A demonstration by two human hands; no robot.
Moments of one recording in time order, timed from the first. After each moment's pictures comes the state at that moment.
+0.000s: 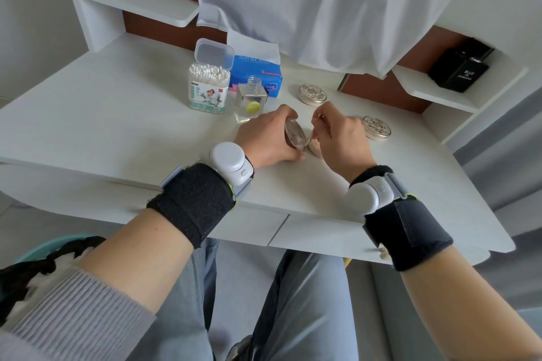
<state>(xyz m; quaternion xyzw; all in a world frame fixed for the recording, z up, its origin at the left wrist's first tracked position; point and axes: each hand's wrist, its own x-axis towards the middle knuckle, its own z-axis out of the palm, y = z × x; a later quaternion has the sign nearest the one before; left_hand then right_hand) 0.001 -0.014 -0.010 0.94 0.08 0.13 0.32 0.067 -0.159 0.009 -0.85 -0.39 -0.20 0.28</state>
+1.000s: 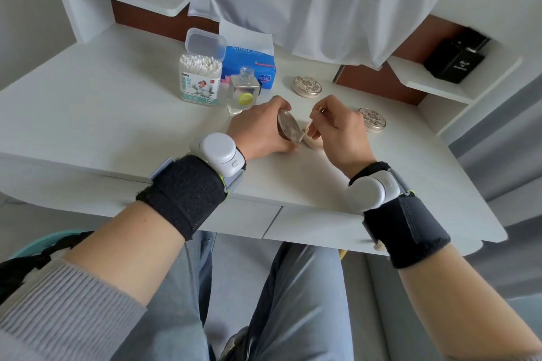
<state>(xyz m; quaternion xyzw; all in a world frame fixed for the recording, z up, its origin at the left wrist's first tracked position) 0.000 -0.013 -0.008 0.93 0.08 0.13 0.32 0.062 -0.167 0.010 -0.84 -0.35 -0.11 0.39</state>
